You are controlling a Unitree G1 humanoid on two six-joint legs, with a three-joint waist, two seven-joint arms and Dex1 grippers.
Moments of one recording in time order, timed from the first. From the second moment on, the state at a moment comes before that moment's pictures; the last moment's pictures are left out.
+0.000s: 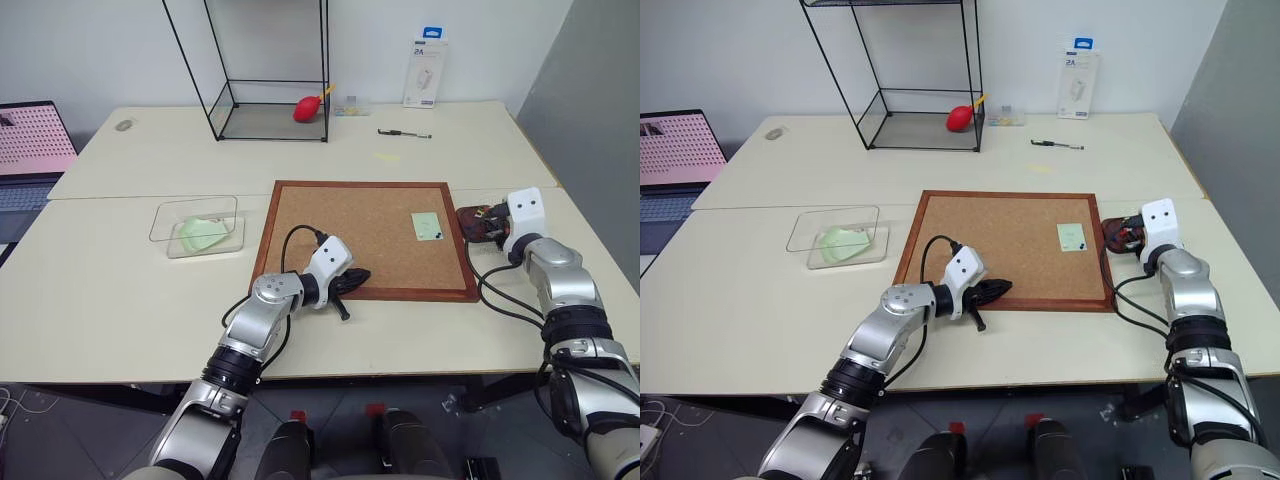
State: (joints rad) left arm -0.50 0.23 -0.27 0.25 -0.07 0.32 -0.79; right arm -0.70 -0.52 -0.12 0.67 0.01 0.27 0.32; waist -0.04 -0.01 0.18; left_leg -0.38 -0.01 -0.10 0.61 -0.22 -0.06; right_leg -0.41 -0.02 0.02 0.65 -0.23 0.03
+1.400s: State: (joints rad) left arm -0.50 0.23 -0.28 0.26 -0.07 0.29 -0.80; right arm -0.53 -0.37 -0.10 0.37 0.18 0.35 0.46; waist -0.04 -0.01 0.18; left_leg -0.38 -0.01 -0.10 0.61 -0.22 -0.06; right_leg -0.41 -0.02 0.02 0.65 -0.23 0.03
